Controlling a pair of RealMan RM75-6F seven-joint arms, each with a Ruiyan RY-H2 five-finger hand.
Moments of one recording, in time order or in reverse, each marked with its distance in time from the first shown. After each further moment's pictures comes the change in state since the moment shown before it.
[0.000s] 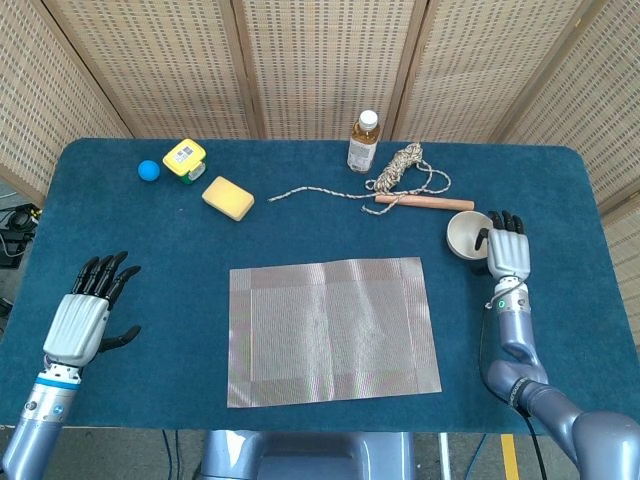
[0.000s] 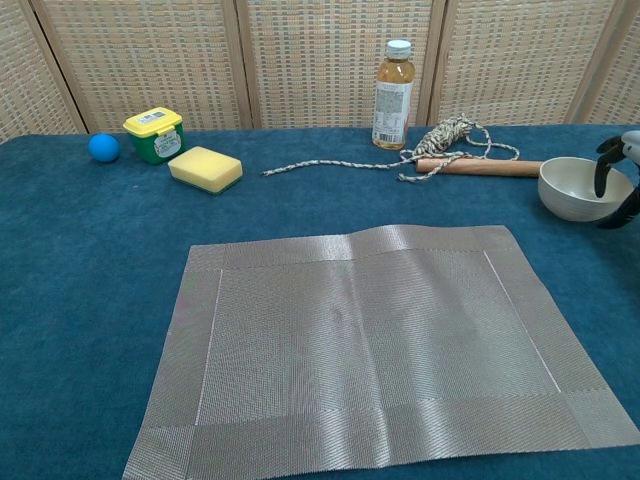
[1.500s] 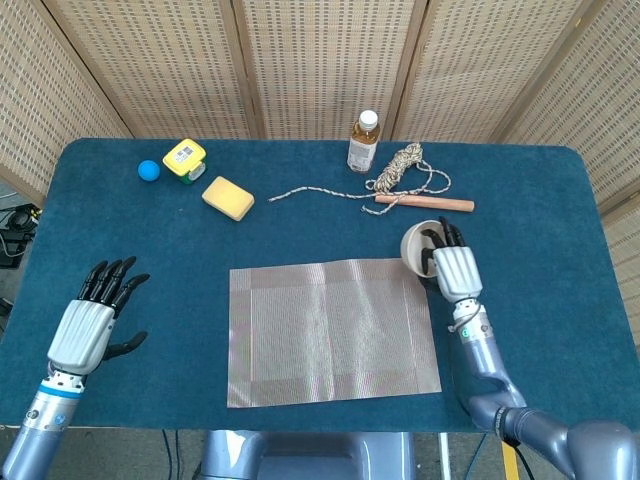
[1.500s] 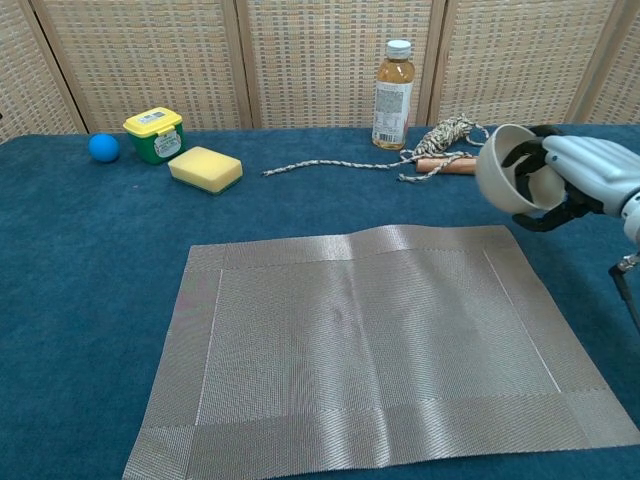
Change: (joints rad) left arm 0.020 -0.002 0.018 -0.008 0.092 0.036 -0.011; right arm -0.058 0.004 -0.126 -0.303 -0.292 0.317 0.081
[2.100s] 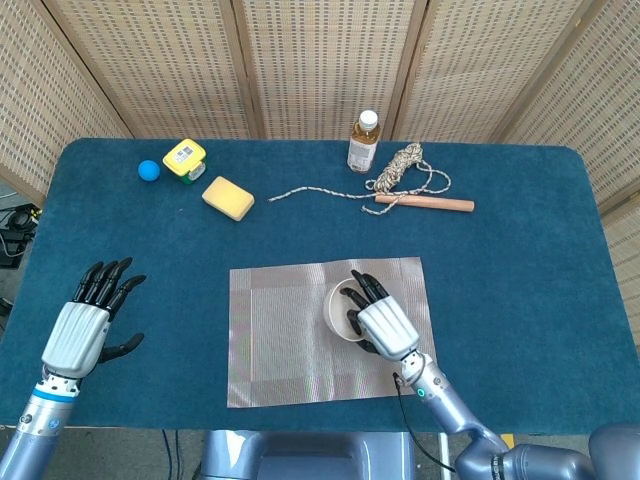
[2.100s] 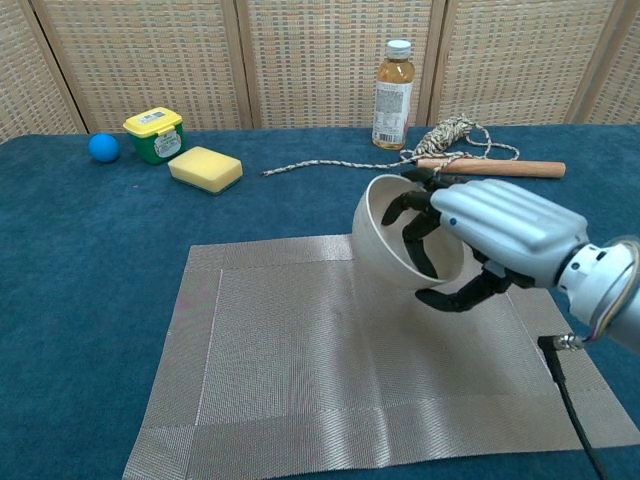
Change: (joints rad) left arm 0.013 0.015 0.003 0.000 0.027 0.020 -0.024; right arm -0.022 0.082 -0.132 -0.506 -0.150 0.017 -0.308
